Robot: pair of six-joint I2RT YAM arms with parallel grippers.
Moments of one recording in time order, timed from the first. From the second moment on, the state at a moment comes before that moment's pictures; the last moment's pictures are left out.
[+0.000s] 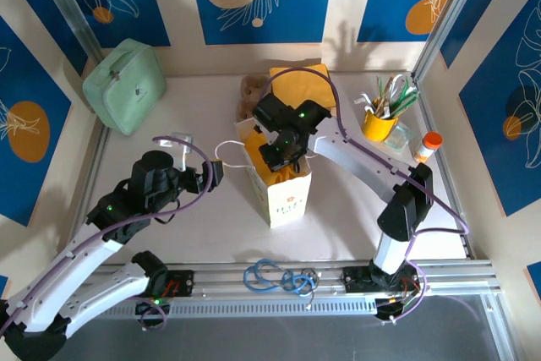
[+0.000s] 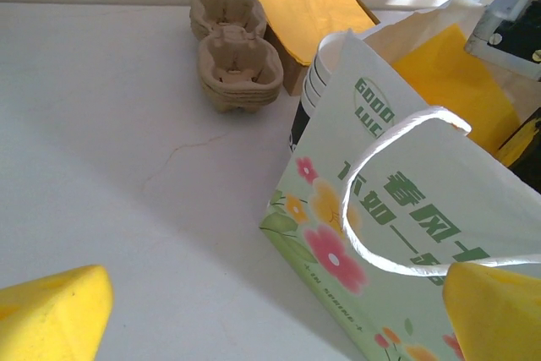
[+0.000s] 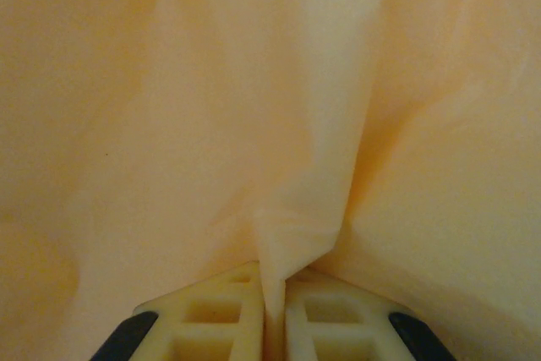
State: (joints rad) left arm -0.68 0.74 0.87 -0.61 -0.19 -0.39; right arm 0.82 1.75 1.76 -1.28 0.00 0.29
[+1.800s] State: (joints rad) left arm -0.68 0.73 0.97 -0.65 -0.29 -0.34; right arm 0.65 1.34 1.79 -1.24 -0.08 0.32
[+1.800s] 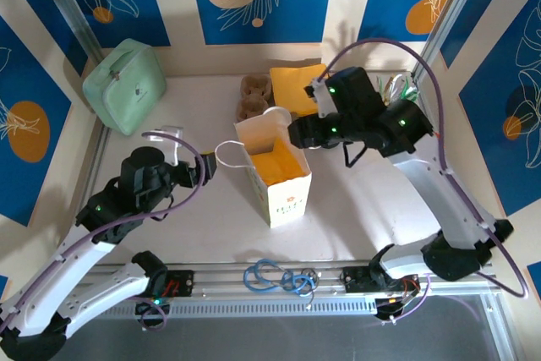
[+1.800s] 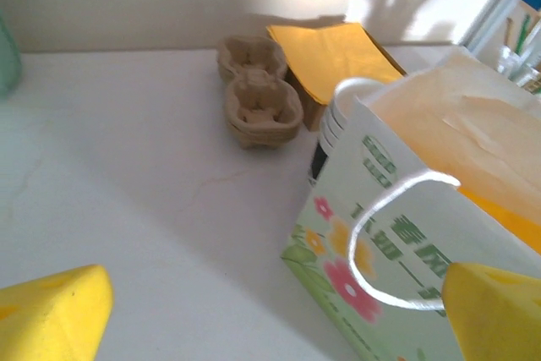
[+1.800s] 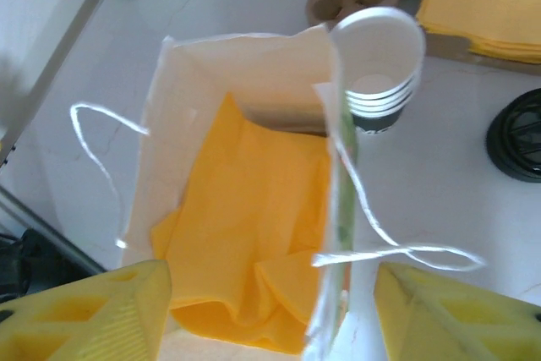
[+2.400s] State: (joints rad) left arm -0.64 0.65 0.76 -0.39 -0.78 -0.01; right arm 0.24 0.92 1.08 -0.85 0.00 0.29
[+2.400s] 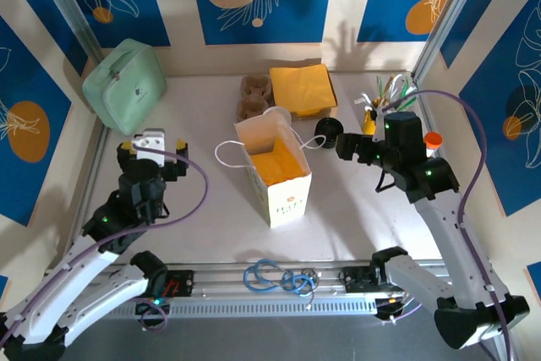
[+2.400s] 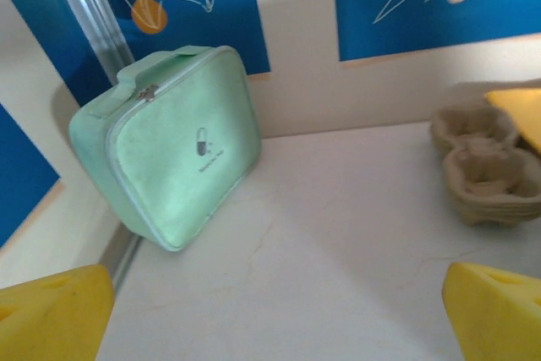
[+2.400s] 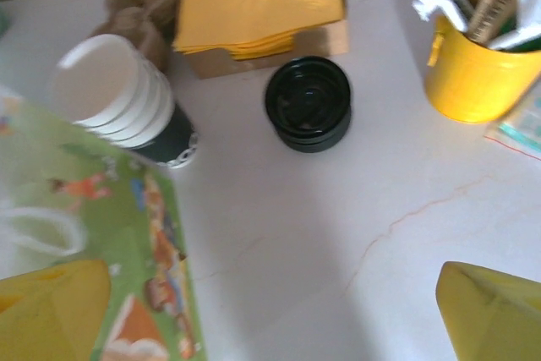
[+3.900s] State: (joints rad) left arm -0.19 1.42 0.23 0.87 -0.37 0.08; right arm 0.08 1.45 0.43 0.59 0.00 0.05
